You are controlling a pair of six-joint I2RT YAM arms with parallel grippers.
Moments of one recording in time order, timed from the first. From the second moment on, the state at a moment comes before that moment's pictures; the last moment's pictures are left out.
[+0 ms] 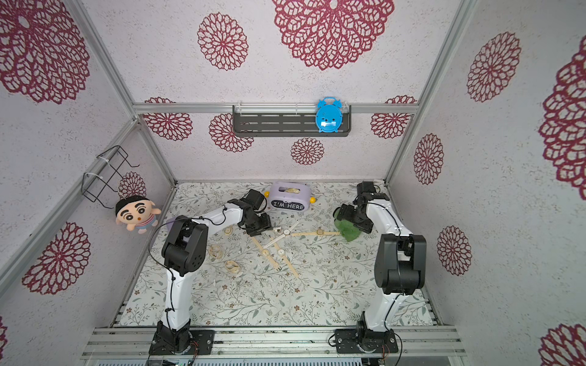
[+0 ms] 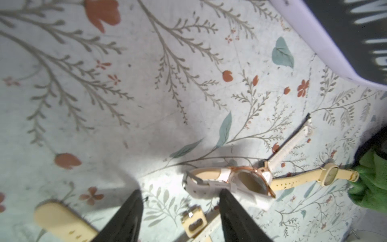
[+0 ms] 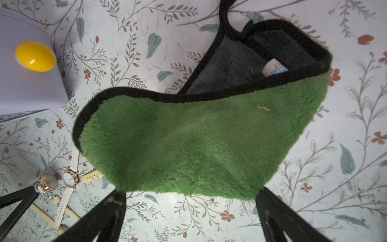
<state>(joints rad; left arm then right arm) -0.45 2.20 1.65 -0.67 0.16 -0.71 0.00 1.78 1.43 -0.86 -0.10 0.40</state>
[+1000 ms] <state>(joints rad) -0.43 1.81 1.49 -0.70 -0.18 -0.62 0.04 1.67 1.33 -0.69 -0.10 0.35</state>
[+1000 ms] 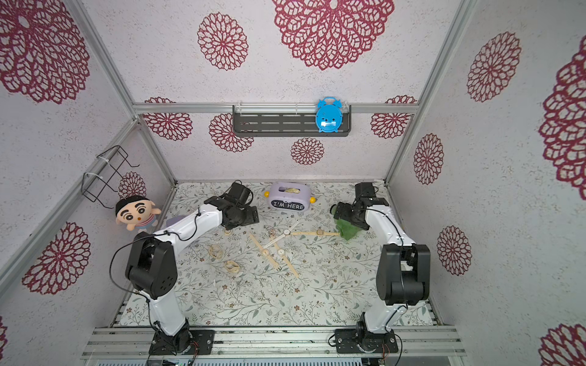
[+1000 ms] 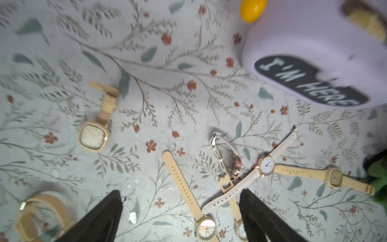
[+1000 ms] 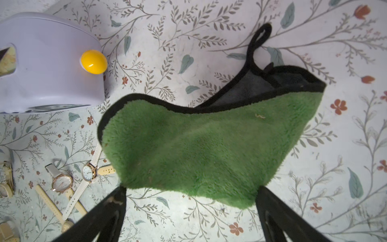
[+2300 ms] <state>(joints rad) -0.03 1.69 1.21 -0.43 -0.22 -0.49 -0.03 1.71 1.20 -0.43 0.08 0.28</state>
